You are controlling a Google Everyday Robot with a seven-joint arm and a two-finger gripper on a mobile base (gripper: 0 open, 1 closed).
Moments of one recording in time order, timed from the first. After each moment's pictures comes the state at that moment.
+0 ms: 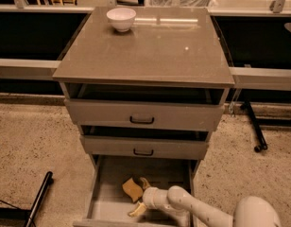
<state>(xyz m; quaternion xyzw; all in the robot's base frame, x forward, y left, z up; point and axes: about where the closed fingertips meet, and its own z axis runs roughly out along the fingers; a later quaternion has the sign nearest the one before) 0.534 0.053 0.168 -0.49 0.71 0.29 0.42</state>
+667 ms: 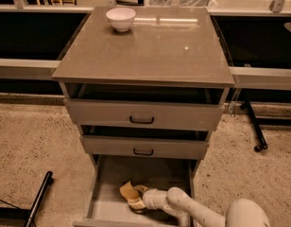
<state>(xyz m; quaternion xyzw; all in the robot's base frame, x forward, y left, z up) 0.546 0.050 0.131 -0.46 0.72 0.30 0.41</state>
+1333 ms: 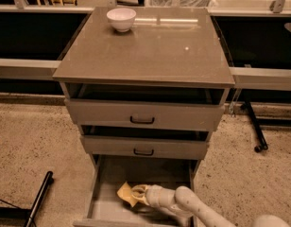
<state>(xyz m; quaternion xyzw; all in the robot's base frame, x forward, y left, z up) 0.536 0.043 0.212 -0.48 0.65 0.32 0.49</state>
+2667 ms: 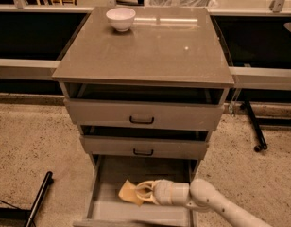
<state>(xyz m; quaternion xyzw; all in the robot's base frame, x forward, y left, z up) 0.479 0.016 0.378 -0.58 0.57 0.29 0.51</state>
